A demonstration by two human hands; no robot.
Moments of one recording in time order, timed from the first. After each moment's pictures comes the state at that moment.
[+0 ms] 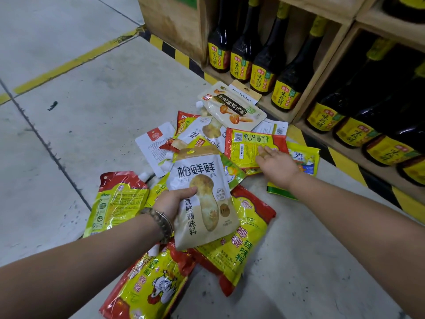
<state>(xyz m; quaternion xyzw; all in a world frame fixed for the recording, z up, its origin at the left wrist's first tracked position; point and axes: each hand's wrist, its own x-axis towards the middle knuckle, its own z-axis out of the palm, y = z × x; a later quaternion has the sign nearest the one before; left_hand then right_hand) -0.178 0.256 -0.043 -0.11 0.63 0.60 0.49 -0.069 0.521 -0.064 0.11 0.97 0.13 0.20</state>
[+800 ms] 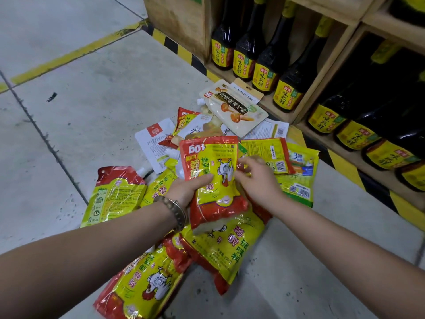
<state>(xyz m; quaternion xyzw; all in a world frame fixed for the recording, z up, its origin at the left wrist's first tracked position) -0.167 0.291 -0.032 -0.09 0.64 0.61 0.47 -0.068 0.442 -0.029 0.32 0.87 -0.38 -0.06</state>
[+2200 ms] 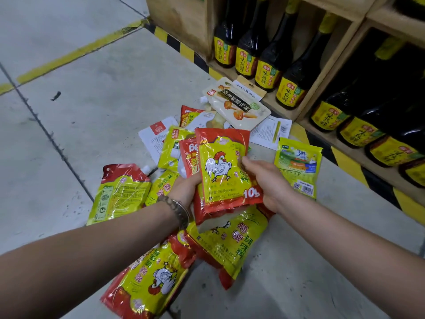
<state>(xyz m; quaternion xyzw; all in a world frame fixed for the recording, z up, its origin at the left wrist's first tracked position) -0.157 0.288 -0.011 -0.10 0.65 0.61 0.44 -0.068 0.428 -0.007 0.46 0.50 -0.73 -0.05</state>
